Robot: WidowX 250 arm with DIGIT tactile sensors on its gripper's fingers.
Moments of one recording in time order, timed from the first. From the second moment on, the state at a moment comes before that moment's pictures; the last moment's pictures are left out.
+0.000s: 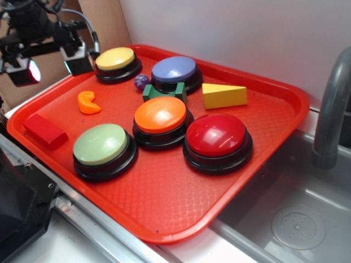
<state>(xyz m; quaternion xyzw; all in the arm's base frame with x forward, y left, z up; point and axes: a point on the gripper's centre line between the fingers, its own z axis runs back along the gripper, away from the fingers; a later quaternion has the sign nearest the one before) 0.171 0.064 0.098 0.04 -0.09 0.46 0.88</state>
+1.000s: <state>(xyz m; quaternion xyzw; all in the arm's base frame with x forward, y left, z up) 0.207 0.117 0.023 0.02 -0.13 0.55 0.83</state>
